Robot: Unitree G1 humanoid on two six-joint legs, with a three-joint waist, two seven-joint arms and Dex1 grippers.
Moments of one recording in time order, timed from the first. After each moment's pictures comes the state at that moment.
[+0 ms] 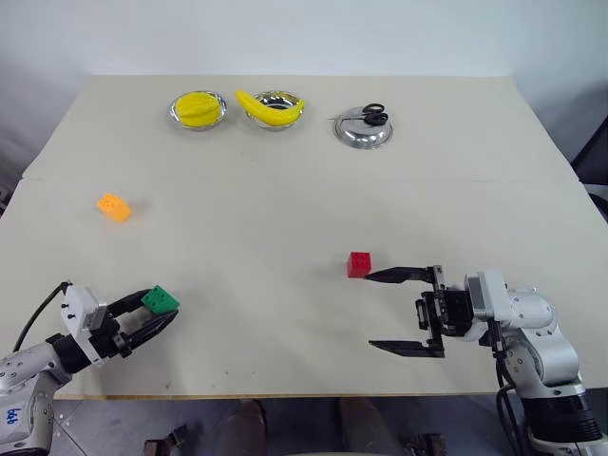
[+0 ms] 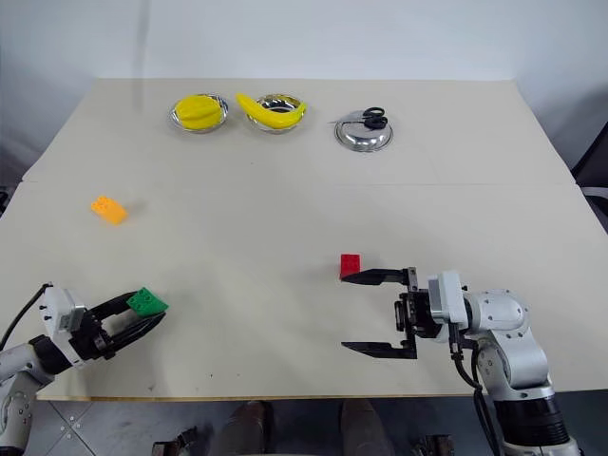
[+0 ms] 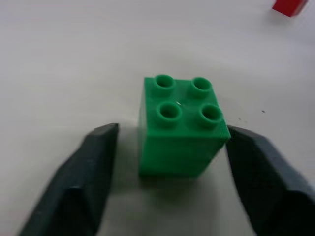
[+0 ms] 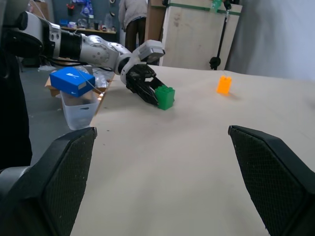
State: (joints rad) left arm 0.14 0.66 0.45 0.09 -0.49 0.07 -1.06; right arm -0.14 -0.59 -0.07 -0.19 0.61 -0.04 1.43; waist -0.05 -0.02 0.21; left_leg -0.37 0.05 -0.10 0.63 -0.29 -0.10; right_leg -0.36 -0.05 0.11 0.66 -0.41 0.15
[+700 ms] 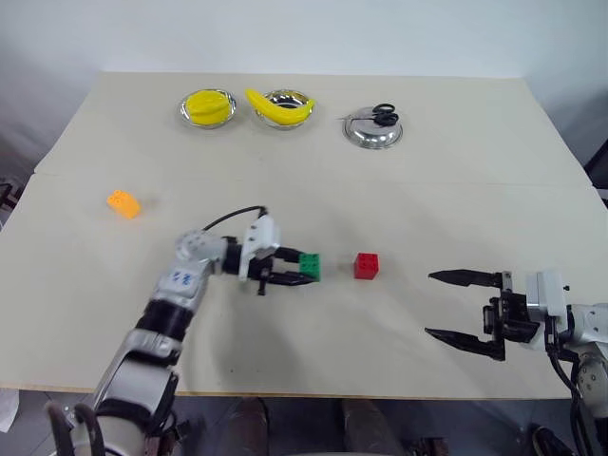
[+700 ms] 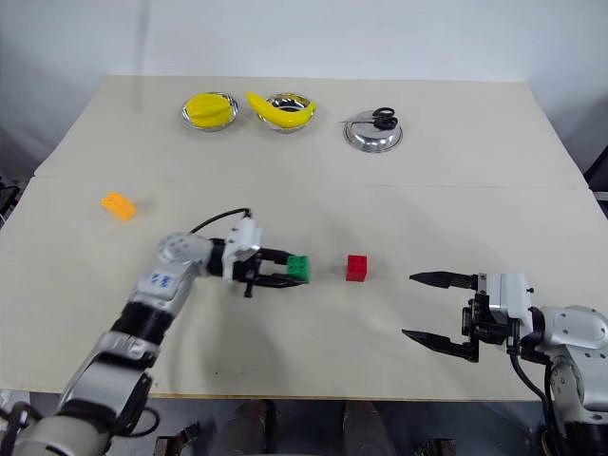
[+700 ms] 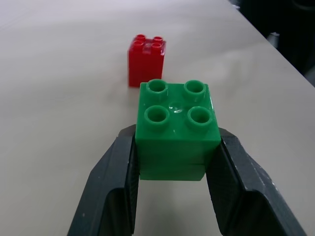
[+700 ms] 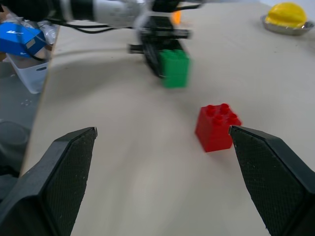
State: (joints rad) left arm -0.80 0.35 -0.22 0.59 -0.20 -0.04 -1.30; right arm 0.06 -0.76 -0.30 -0.17 0.63 0.01 1.40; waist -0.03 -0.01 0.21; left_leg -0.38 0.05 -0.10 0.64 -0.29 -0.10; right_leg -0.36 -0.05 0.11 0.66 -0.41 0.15
